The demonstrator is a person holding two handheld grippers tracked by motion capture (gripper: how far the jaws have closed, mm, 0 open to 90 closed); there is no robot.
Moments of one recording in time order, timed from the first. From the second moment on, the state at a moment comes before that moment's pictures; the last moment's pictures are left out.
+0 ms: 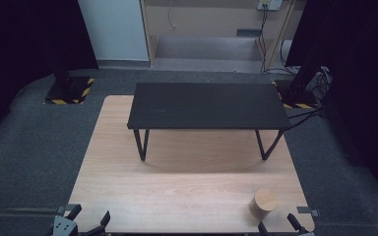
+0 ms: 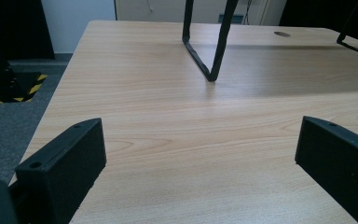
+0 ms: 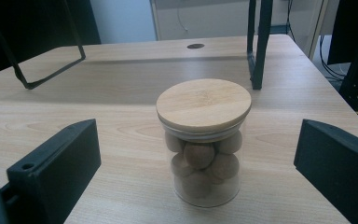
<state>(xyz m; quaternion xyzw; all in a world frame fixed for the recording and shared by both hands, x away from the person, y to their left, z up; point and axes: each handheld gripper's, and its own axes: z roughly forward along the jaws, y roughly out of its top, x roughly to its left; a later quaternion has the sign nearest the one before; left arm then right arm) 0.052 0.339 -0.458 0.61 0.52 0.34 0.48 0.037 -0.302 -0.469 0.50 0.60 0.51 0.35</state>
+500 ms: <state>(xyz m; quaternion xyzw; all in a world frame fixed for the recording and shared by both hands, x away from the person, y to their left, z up) 0.053 0.337 -0.456 0.62 0.52 0.34 0.48 0.037 -0.302 -0.472 0.50 0.60 0.51 0.35</state>
